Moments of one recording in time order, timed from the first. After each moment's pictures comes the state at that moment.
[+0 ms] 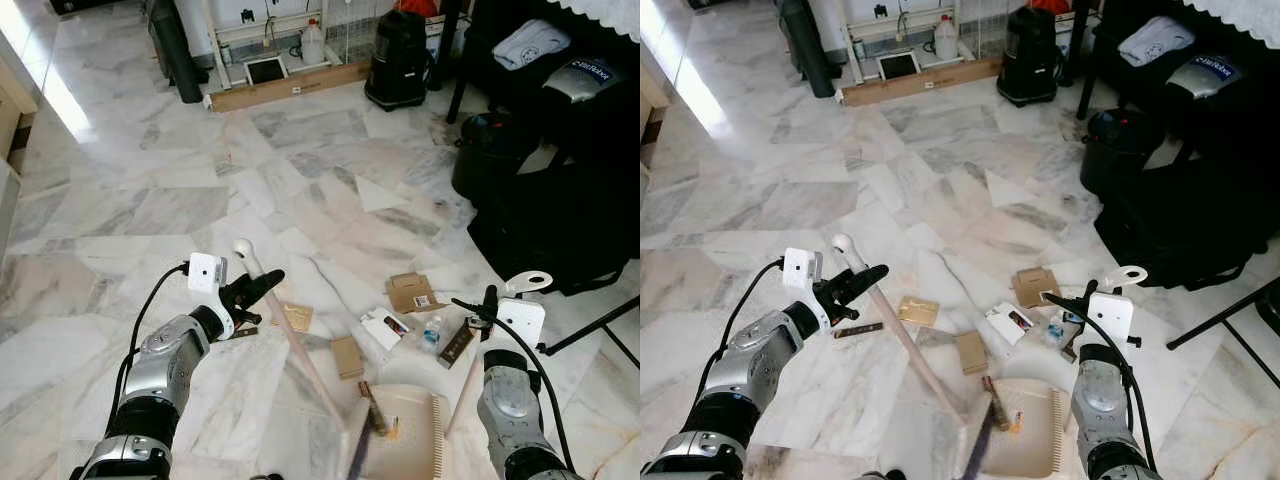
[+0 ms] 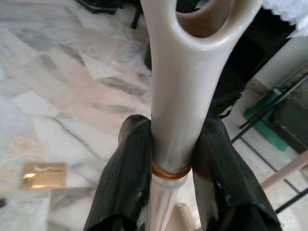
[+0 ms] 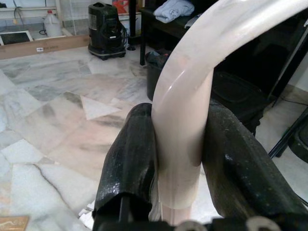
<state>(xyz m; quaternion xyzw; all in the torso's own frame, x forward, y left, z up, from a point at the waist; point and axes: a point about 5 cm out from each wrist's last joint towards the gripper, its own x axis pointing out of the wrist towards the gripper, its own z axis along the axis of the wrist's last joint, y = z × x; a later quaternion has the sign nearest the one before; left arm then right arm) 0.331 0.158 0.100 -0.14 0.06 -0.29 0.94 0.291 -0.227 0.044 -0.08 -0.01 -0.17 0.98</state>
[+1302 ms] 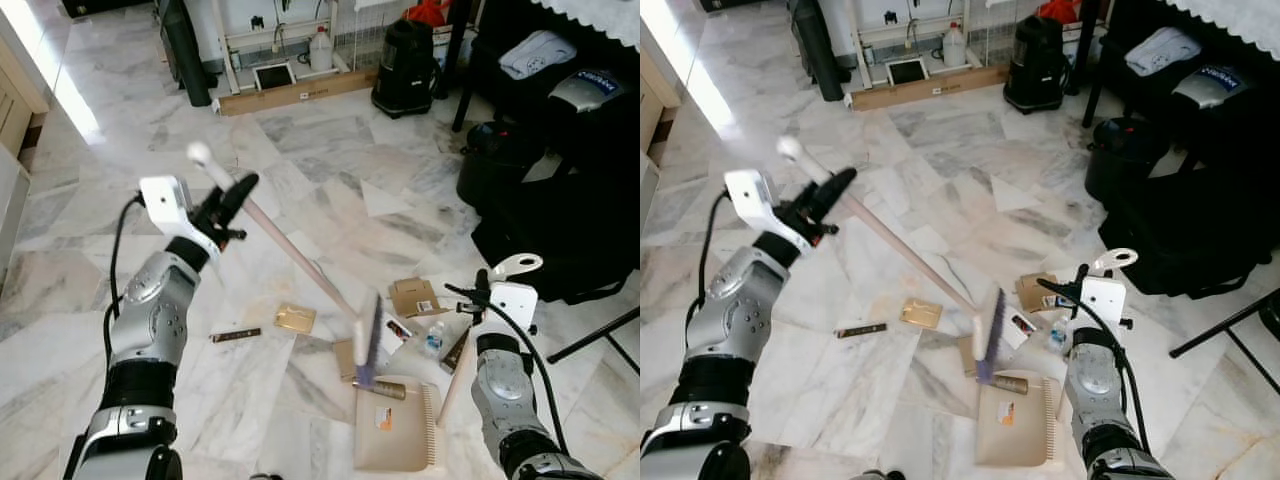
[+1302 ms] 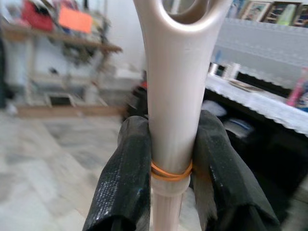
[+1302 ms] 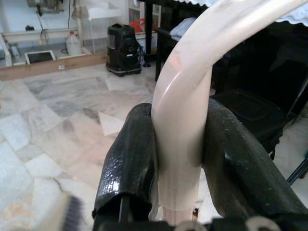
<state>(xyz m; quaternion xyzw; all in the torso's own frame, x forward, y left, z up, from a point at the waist) 0.354 0.181 0.205 -0.13 -0.17 -0.16 0.97 0.307 -0.220 0.059 -0.06 -0.03 -0.15 0.99</state>
